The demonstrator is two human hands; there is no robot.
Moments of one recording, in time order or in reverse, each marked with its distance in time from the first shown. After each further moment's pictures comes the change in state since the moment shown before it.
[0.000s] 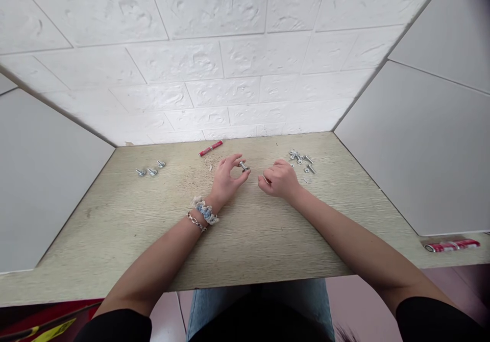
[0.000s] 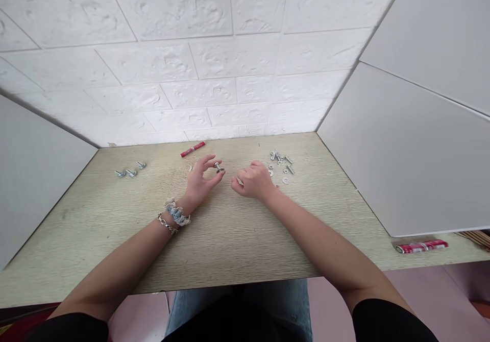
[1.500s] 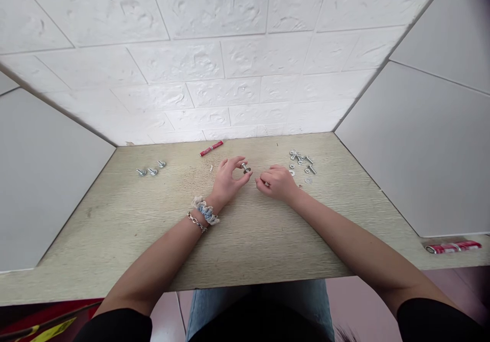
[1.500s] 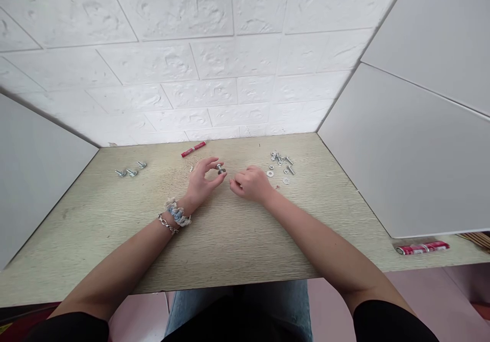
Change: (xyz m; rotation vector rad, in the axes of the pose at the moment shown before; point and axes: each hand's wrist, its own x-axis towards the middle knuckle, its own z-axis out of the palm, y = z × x) left_hand 0.000 0.000 0.000 0.044 -0.055 -0.014; right_hand -0.002 -0.006 0.002 0.126 -0.099 0.026
